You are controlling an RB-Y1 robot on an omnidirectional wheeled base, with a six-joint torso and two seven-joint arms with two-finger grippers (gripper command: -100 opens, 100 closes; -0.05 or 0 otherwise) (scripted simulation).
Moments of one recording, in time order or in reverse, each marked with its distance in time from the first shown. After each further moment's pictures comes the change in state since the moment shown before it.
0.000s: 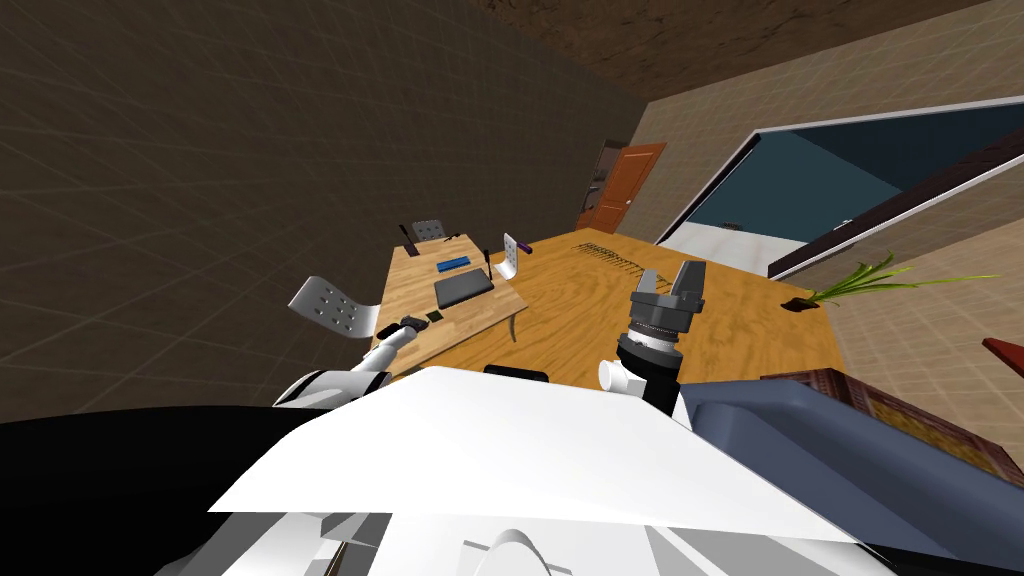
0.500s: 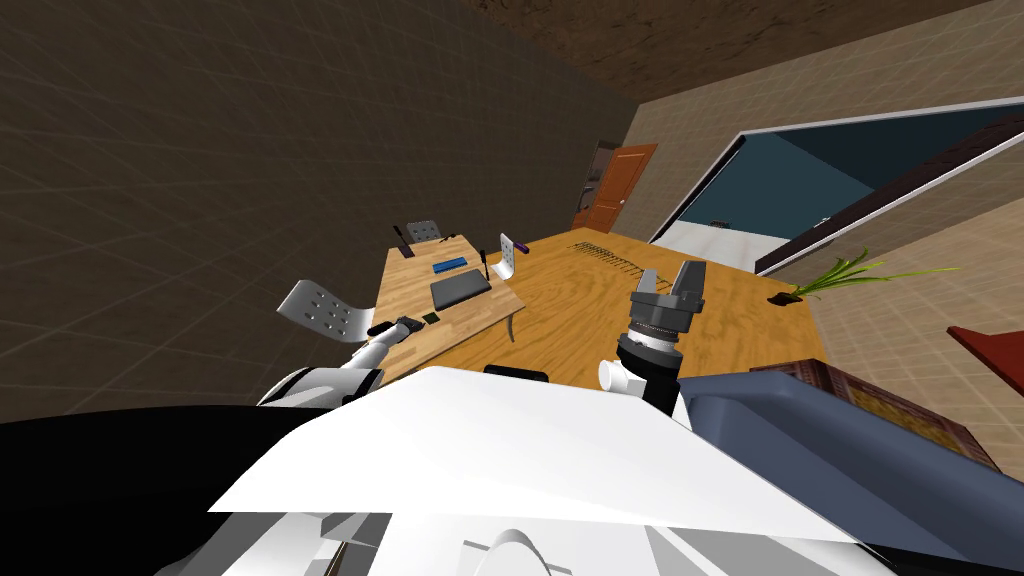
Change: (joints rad) left arm -0.010 0.062 -0.006 0.018 0.041 0.116 -0.067; right arm 0.000 0.000 0.000 0.000 0.000 0.000 0.000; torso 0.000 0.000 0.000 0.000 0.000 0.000
